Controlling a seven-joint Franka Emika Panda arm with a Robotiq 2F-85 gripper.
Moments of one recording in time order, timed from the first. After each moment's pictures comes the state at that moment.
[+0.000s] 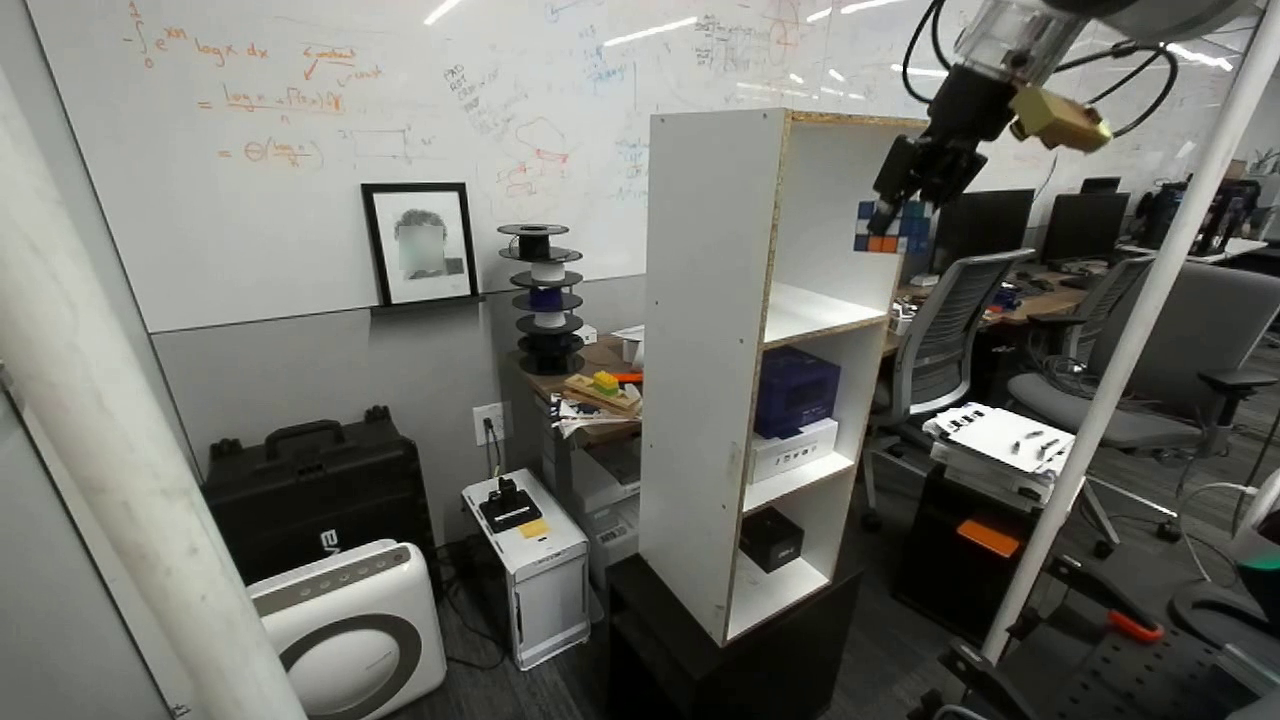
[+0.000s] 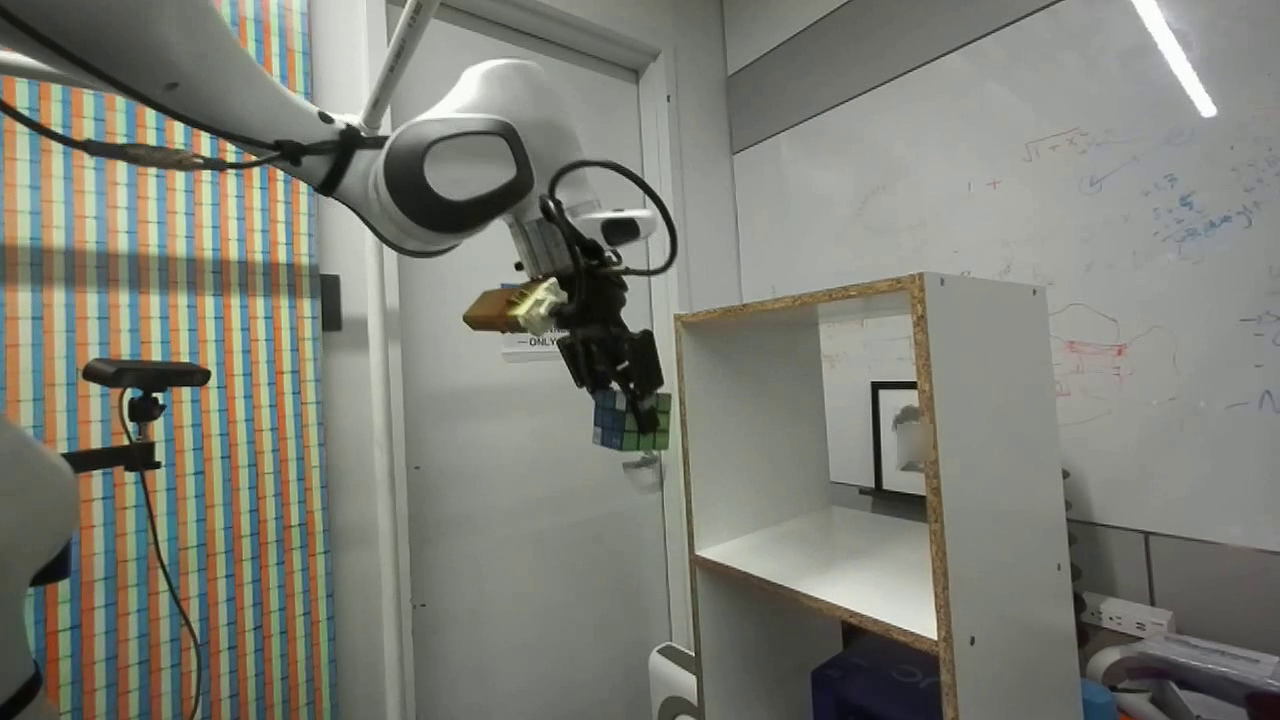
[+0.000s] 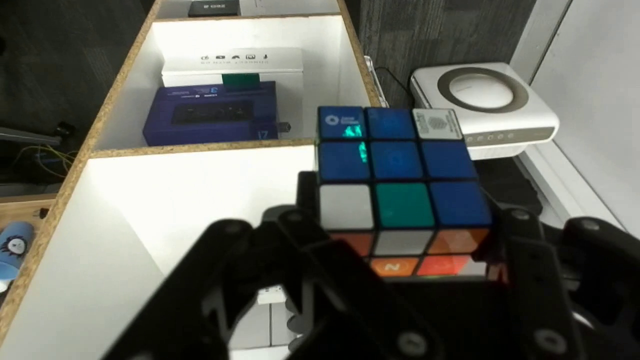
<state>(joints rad) 0.00 -0.58 -0.04 -2.56 0.06 2.38 -0.08</state>
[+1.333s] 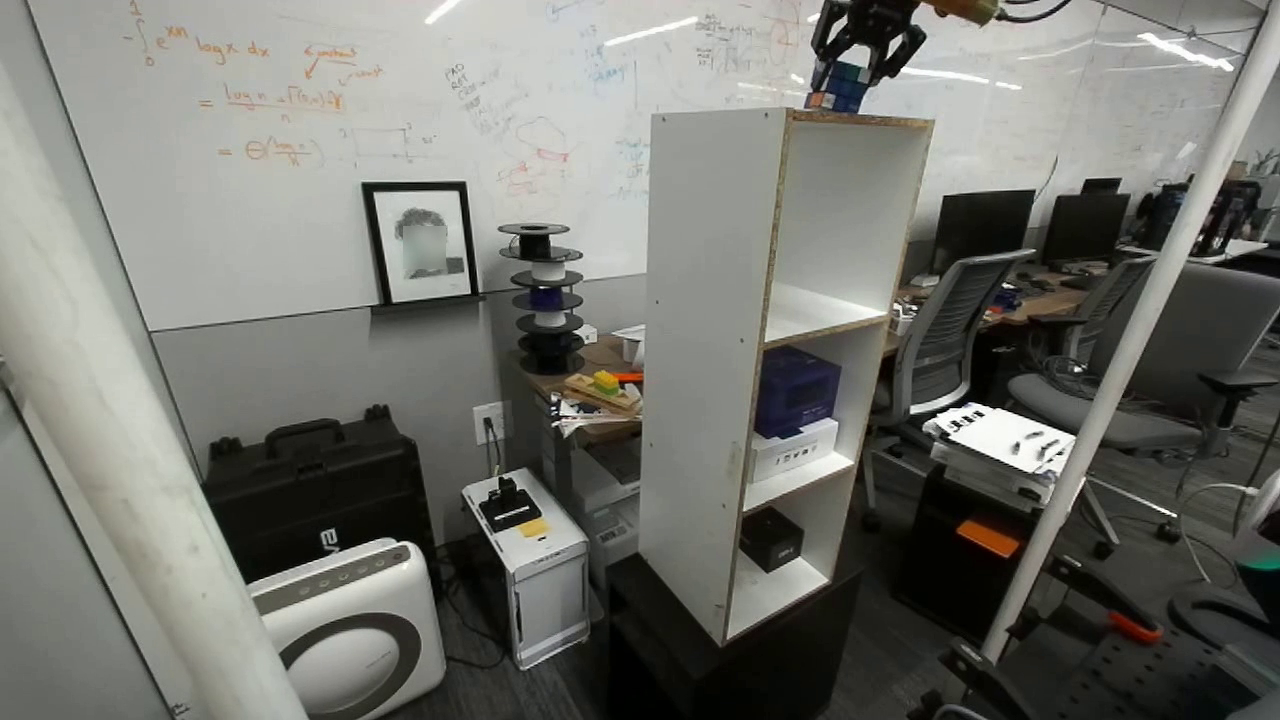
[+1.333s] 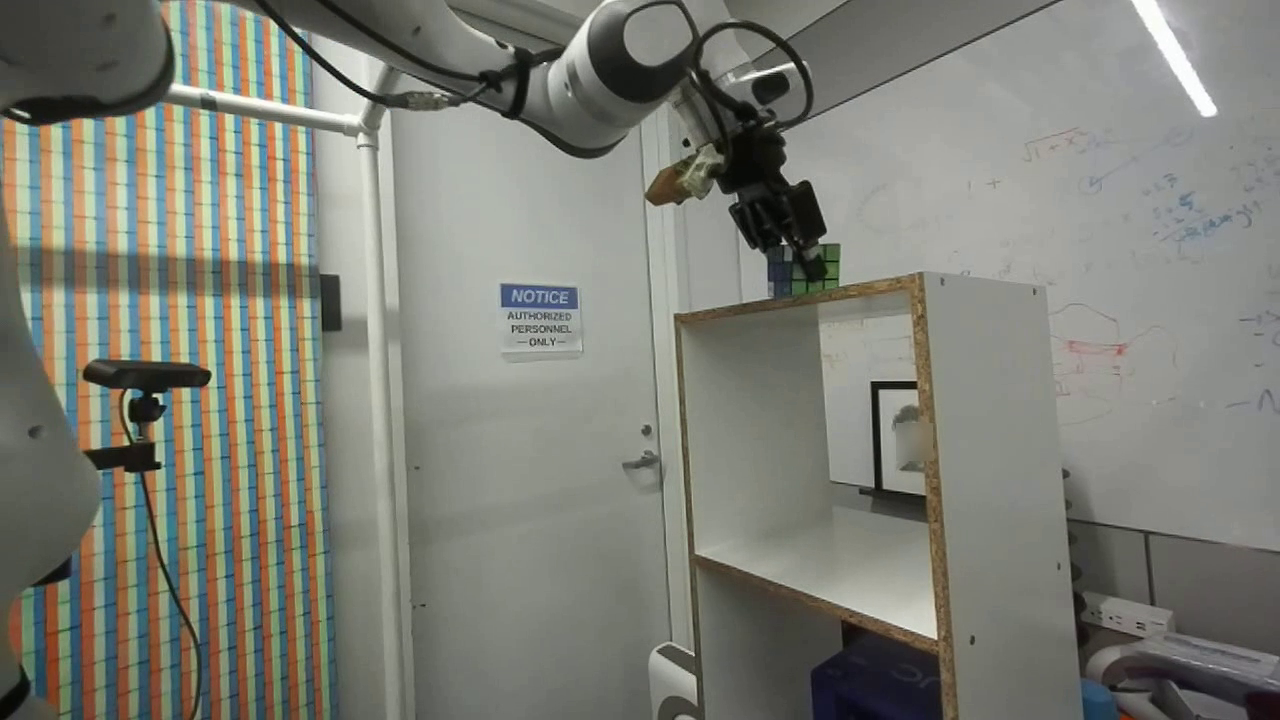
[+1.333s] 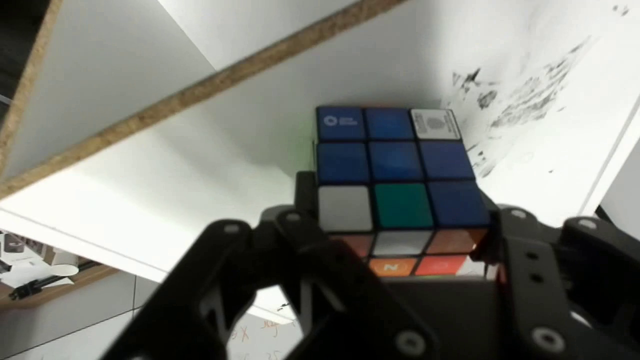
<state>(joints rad) -0.12 -0.09 -0.02 -1.80 0.02 2.27 0.27</state>
